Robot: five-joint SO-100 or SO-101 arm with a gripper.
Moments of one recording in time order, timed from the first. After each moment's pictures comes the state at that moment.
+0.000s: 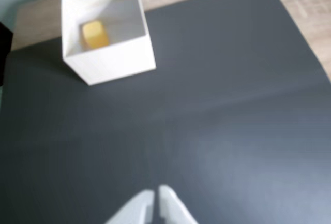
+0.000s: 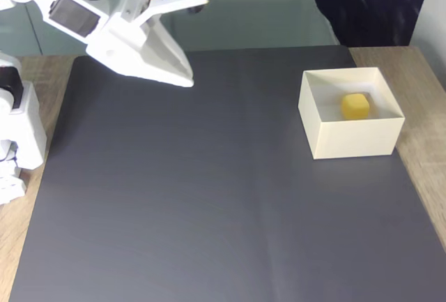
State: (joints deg) arm 16.9 148.5 142.9 39.3 188.1
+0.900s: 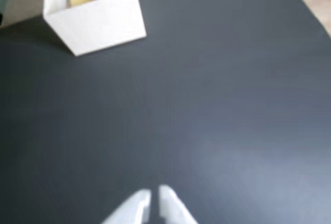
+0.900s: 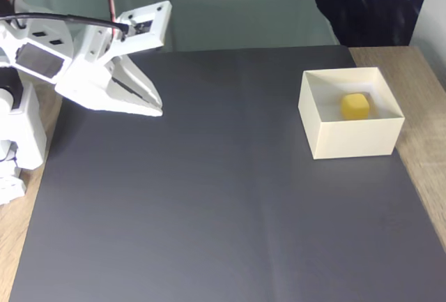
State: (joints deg) arm 17.0 177.4 165.8 44.5 188.1
